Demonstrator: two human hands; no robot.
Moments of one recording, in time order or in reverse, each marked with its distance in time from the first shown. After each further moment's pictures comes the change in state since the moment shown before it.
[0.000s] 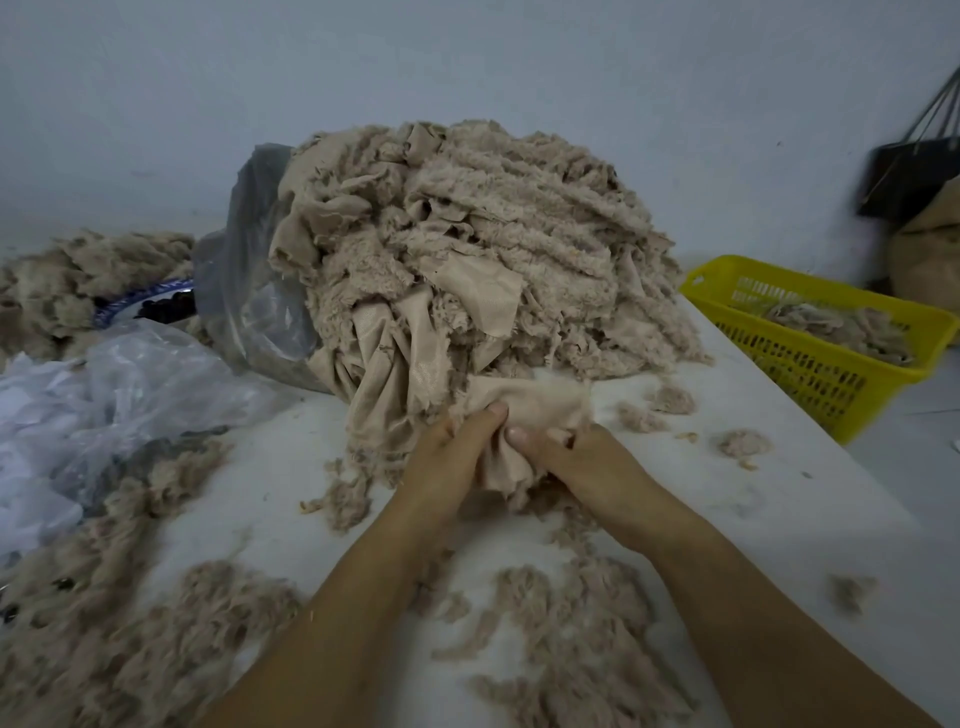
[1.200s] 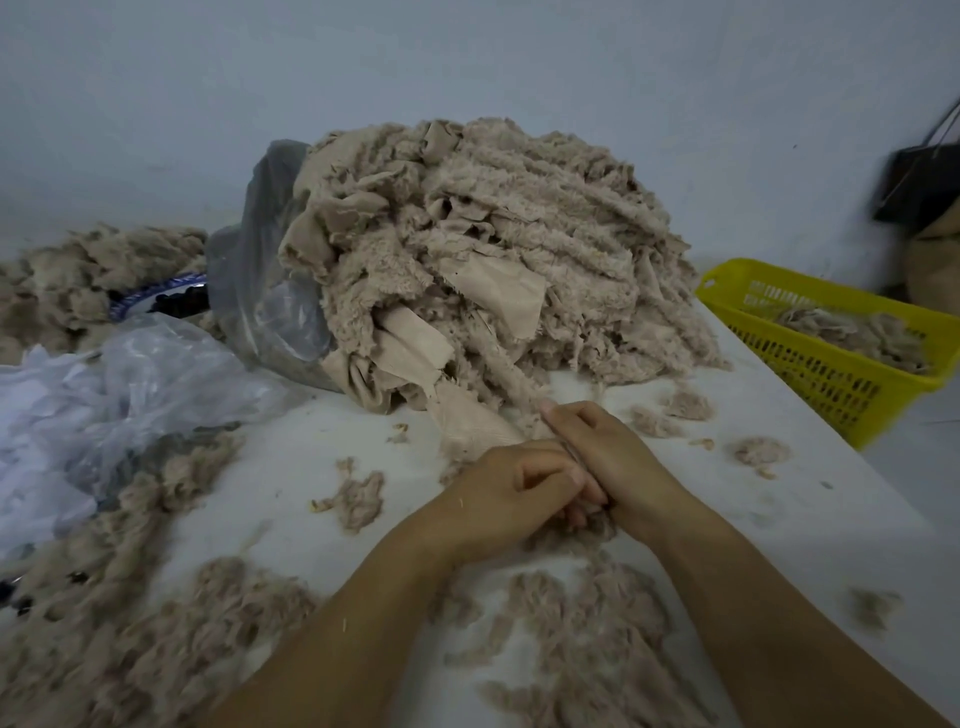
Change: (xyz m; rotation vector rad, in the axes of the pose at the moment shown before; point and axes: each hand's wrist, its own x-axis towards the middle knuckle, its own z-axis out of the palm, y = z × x) left_hand -0.017 0.011 0.010 0.413 -0.479 0.199; right_hand 0.014 0.001 -0.002 -0.115 0.214 0.190
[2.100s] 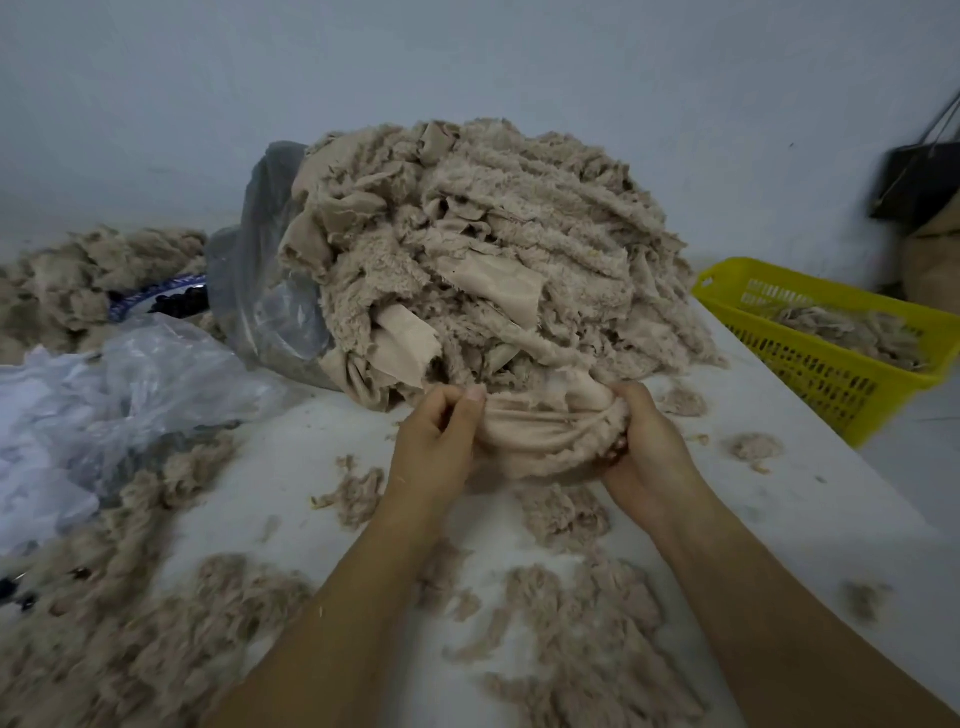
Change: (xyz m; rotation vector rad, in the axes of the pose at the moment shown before) left_hand 0.007 -0.024 -0.023 -0.172 0.716 -0.095; right_hand 0.011 0.001 -0.015 0.661 0.217 0.103
